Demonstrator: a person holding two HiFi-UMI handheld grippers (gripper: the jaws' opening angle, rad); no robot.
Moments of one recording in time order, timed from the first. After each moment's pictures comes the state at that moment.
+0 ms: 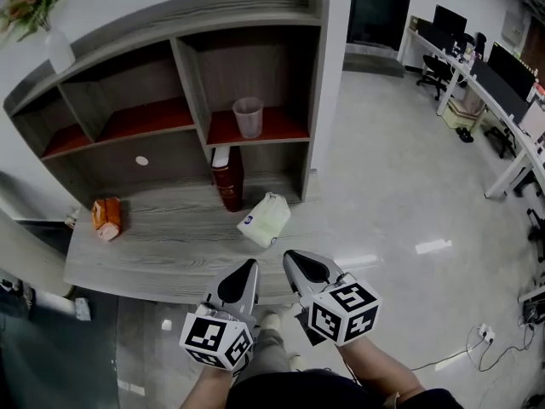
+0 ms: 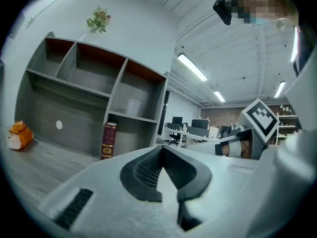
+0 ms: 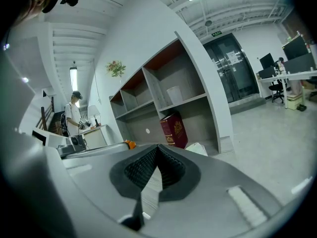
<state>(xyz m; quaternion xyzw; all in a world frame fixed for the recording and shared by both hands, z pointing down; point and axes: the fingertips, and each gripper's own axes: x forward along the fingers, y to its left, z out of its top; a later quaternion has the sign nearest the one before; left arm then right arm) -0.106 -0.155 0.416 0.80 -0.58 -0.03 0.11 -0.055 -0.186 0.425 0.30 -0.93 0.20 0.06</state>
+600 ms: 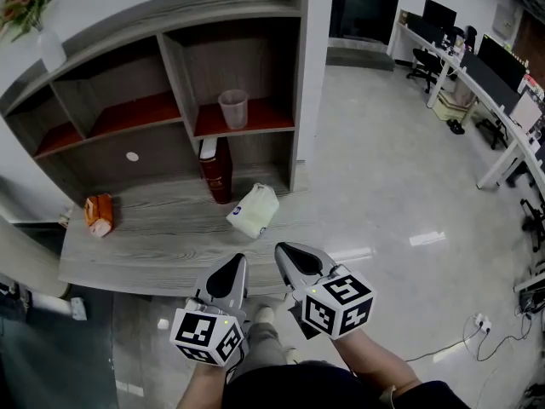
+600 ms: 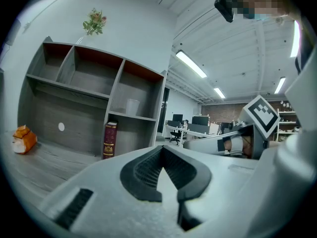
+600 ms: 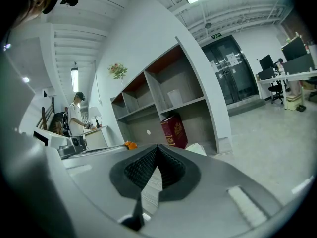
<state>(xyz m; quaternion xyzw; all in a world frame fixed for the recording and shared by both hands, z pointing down) -0.100 -0.141 0.416 0.80 -0.59 -0.01 0.11 -0.043 -0.173 0.419 0.30 -0.93 0.20 0.05</state>
